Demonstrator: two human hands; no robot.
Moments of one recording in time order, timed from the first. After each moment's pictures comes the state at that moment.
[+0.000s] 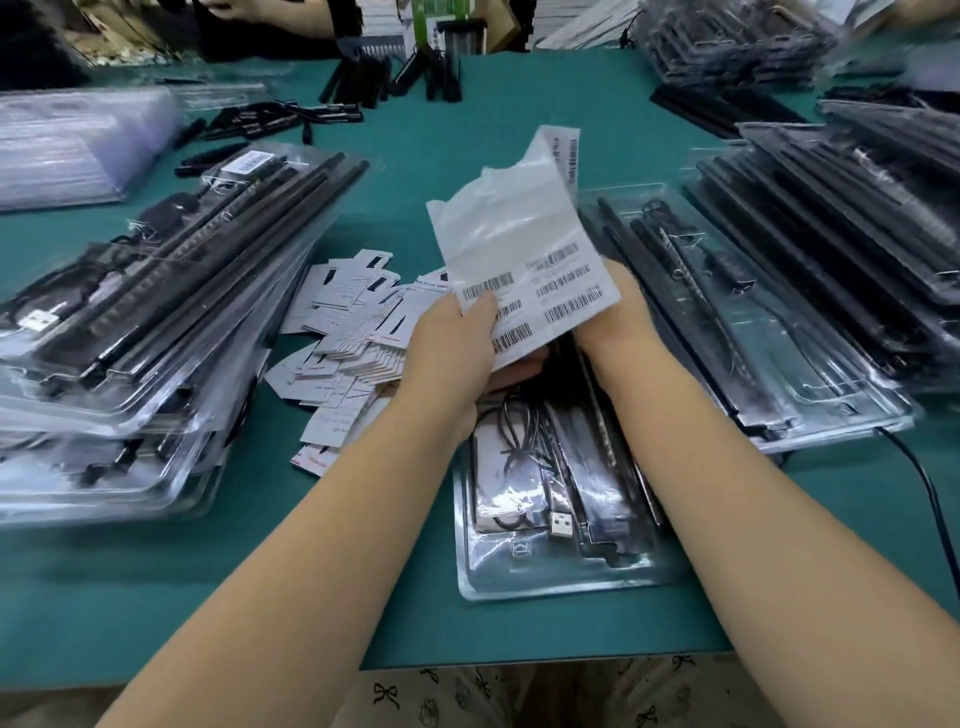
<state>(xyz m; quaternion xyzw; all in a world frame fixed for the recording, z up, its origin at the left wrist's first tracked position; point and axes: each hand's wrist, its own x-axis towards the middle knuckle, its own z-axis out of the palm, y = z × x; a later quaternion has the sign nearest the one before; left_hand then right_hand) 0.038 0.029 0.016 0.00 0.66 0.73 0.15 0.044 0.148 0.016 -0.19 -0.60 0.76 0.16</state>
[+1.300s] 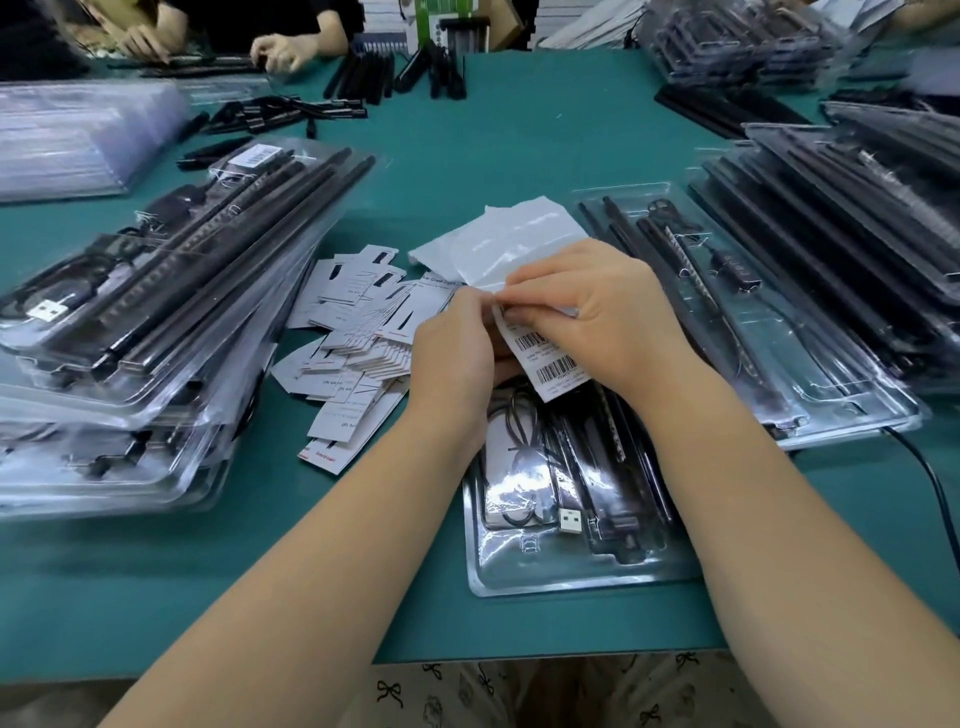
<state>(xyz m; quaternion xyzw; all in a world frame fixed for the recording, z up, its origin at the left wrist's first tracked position) 0.045 0.026 0.012 -0.03 0.63 0.77 0.12 0.075 0.143 0.034 0.13 -0.91 0.25 0.31</state>
